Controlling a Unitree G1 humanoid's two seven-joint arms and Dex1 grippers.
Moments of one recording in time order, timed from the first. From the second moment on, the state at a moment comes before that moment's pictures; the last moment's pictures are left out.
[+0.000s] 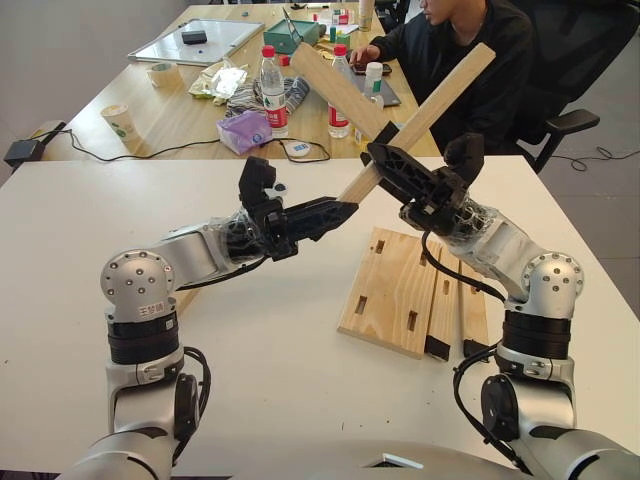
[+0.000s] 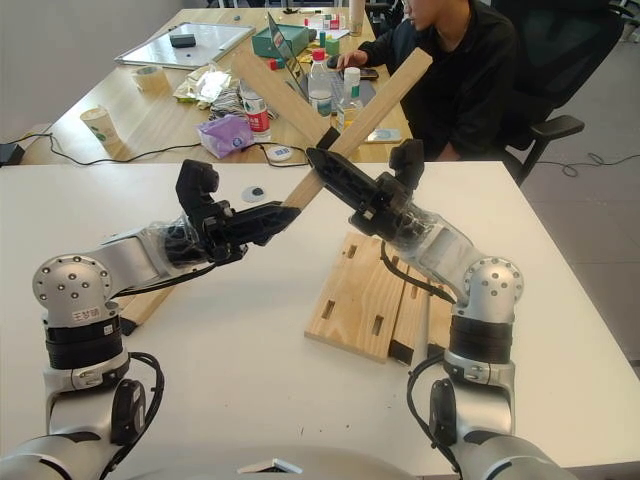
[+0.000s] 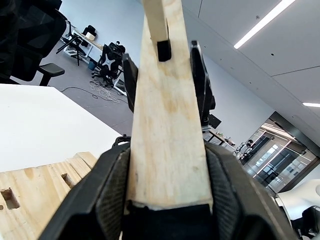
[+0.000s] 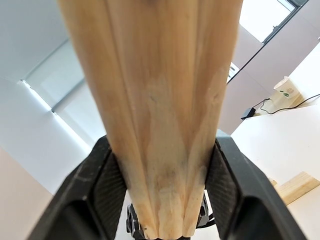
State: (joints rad) left arm -0.48 0.36 0.22 -0.22 -1.28 1.19 -0.55; right arm -0.49 -0.21 -0.24 -0.08 1.54 1.01 0.29
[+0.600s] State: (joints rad) left arm -0.40 0.51 0.11 0.09 -0.94 1.02 -0.79; right arm -0.28 -0.49 -0.18 -0.16 1.00 0.77 0.67
